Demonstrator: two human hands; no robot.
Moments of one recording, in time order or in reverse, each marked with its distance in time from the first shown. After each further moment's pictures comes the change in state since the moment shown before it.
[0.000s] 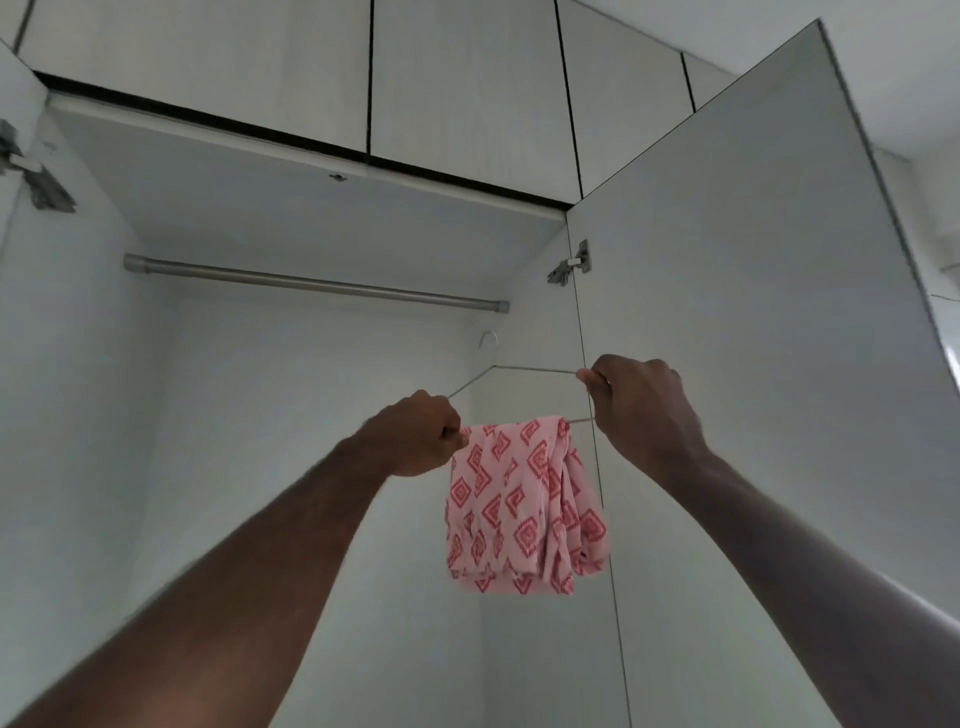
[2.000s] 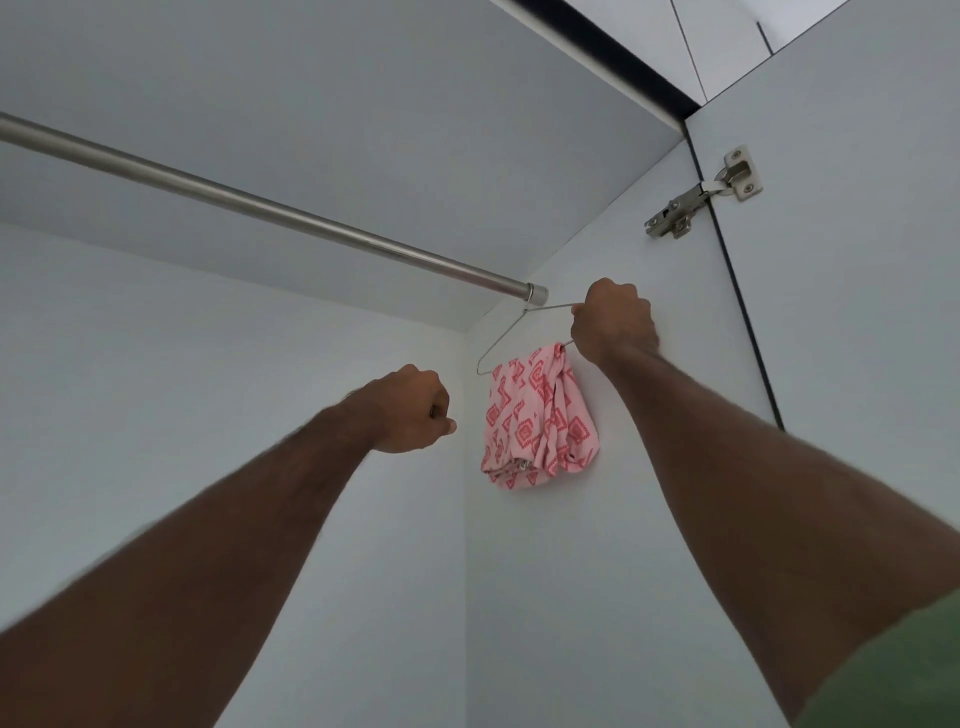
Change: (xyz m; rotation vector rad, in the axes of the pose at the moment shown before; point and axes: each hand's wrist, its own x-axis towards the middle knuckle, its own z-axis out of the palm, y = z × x) left_hand 0.314 -0.211 0.126 0.012 0.191 0.107; right_hand 0.265 0.061 0.324 -0.183 0.078 0.326
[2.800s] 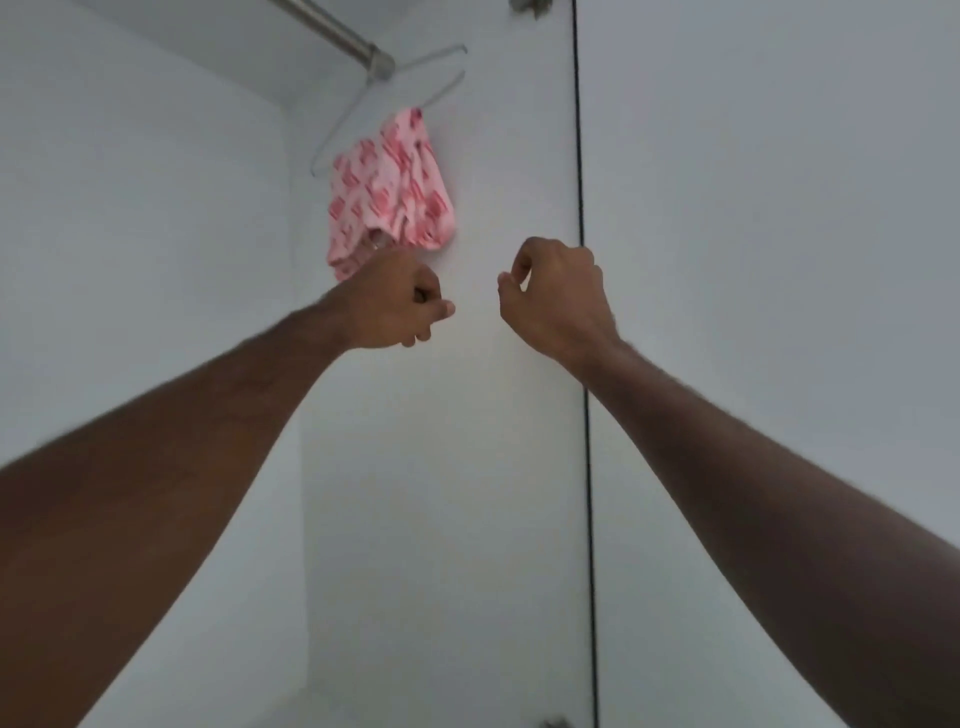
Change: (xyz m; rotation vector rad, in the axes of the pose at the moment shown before) left_hand -0.054 0.119 0.091 -0.610 -0.008 0.285; right_hand -0.191 0.092 -0.060 -0.202 -0.088 -0.078
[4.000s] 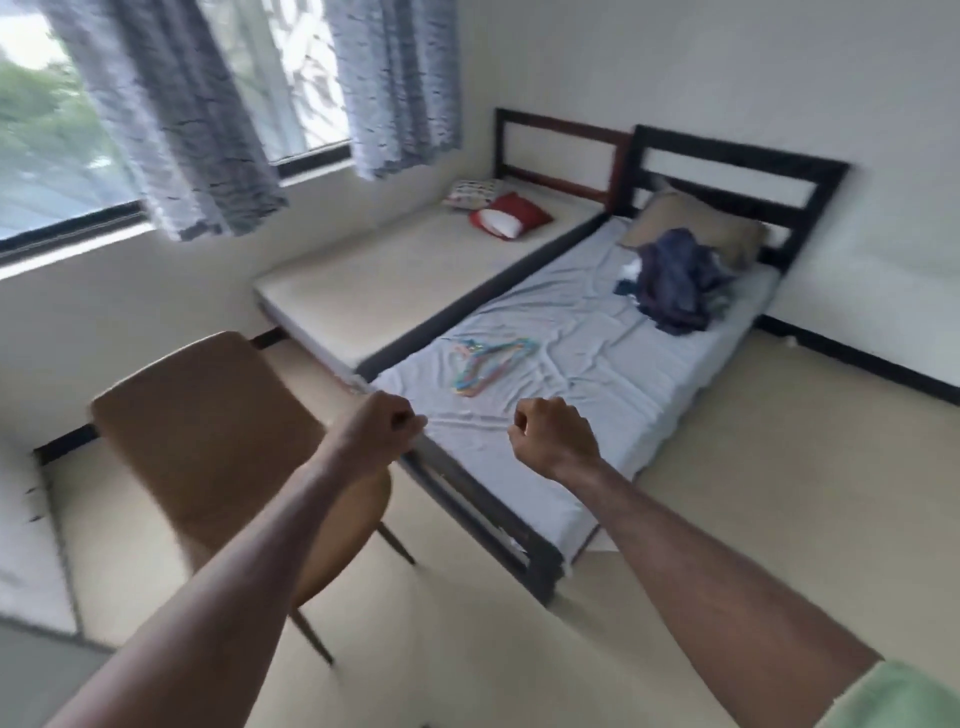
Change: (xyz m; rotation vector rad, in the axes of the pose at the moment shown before) left_hand -0.446 0.831 0.353 -0.789 -1.053 0.664; right_hand -0.755 0.233 -0.723 -0.933 -0.303 1.481
